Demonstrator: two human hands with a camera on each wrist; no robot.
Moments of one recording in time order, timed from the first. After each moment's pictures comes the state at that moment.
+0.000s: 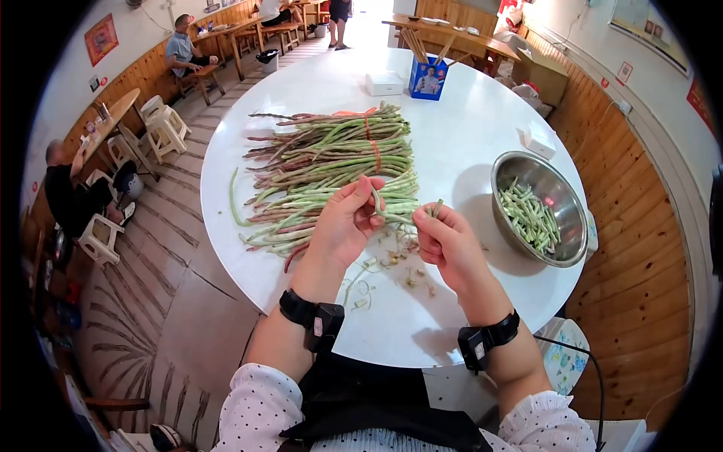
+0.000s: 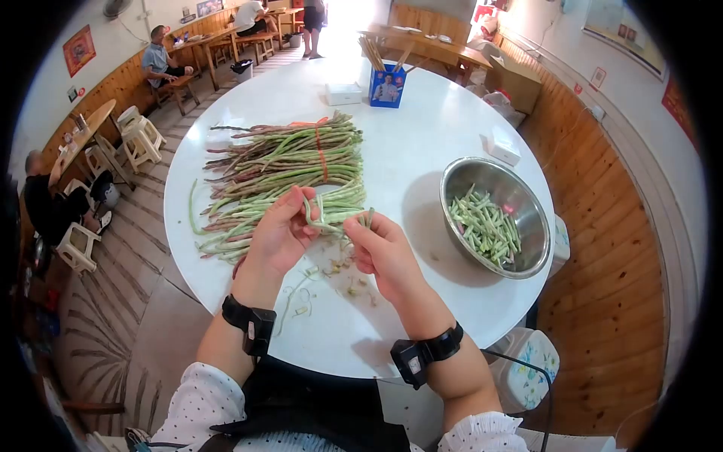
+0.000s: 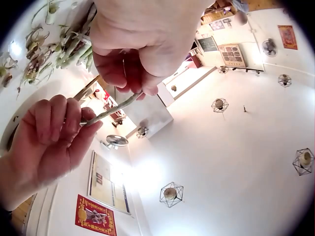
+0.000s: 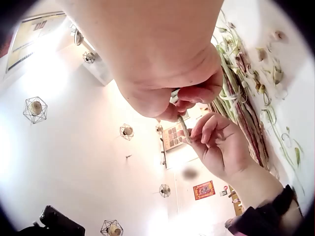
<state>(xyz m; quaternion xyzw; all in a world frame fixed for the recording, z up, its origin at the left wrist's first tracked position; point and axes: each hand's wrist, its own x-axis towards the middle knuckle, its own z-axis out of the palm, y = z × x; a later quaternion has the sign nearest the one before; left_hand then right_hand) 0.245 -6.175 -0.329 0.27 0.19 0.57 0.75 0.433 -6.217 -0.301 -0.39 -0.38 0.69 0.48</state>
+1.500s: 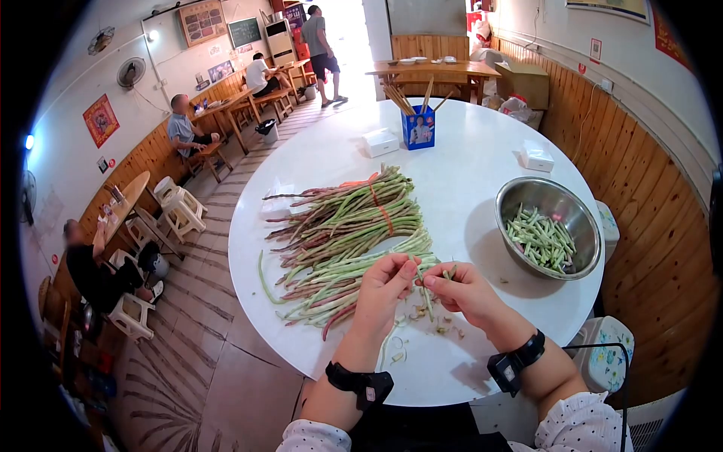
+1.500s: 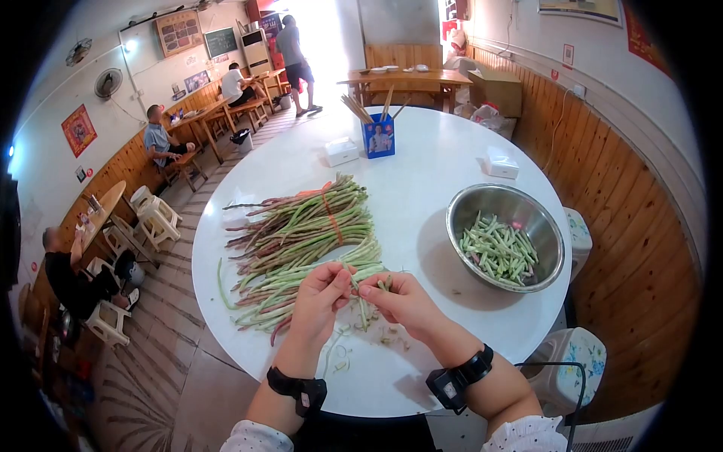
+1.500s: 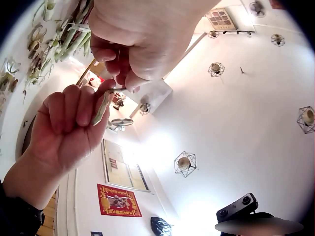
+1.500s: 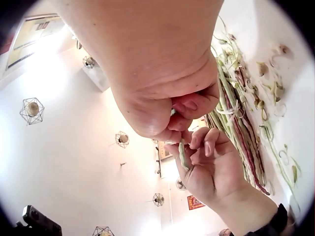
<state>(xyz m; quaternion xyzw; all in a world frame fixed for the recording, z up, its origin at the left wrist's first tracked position) 0.261 -6.191 -0.320 0.42 0.26 0.54 0.68 0.438 -6.217 -0.305 -0.38 -0.45 0.68 0.44</state>
